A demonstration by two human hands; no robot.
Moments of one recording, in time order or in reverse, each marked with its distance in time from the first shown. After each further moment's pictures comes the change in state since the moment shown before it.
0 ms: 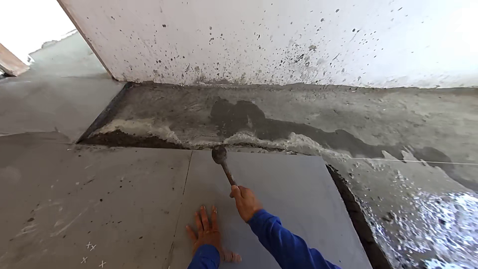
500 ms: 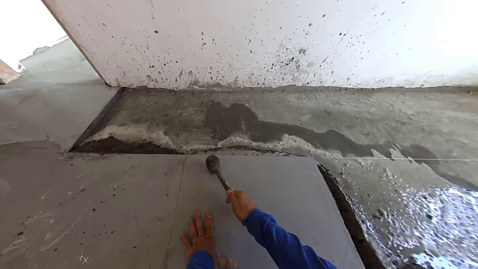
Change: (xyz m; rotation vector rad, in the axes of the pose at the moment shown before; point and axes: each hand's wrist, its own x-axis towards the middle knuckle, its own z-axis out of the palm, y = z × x) left_hand -0.006 0.001 0.005 0.017 0.012 -0.024; right_hand 0.000 0.011 -0.004 0.036 -0.058 0.037
